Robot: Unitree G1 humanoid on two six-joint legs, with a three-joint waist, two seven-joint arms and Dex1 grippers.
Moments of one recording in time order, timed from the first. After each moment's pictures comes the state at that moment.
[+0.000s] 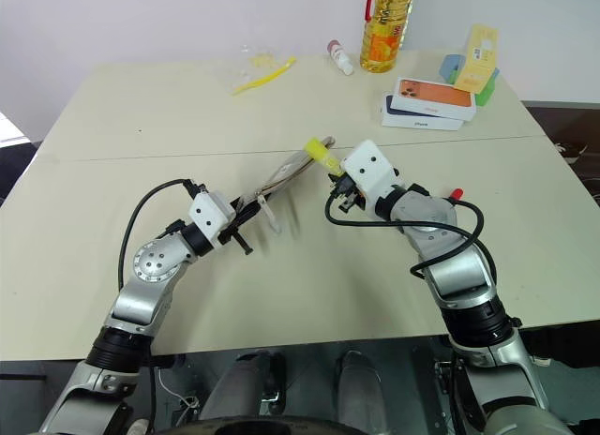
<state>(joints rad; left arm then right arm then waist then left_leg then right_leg) -0.26 0.35 -0.13 -0.02 -0.07 -0.17 -0.59 -0.47 -0.52 0.13 -0.33 0.08 0.64 0.48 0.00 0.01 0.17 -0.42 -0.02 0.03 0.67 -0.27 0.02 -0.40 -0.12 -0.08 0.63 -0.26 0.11</state>
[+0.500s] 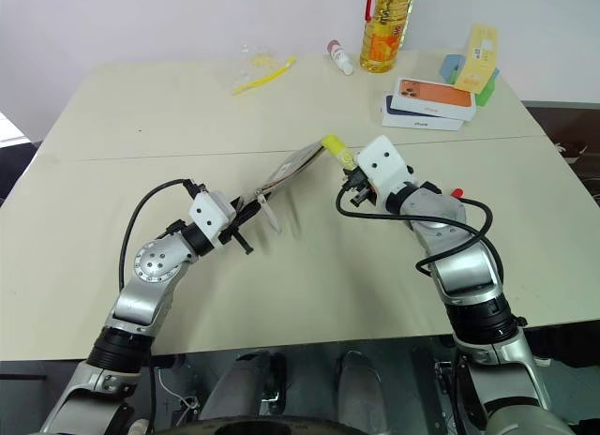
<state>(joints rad) -0.26 0.34 -0.13 -0.02 -0.07 -0.17 -0.58 -0.47 -0.53 0.10 -0.28 0.05 0.65 0.46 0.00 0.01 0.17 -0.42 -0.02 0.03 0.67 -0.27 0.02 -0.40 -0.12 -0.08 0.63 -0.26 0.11</state>
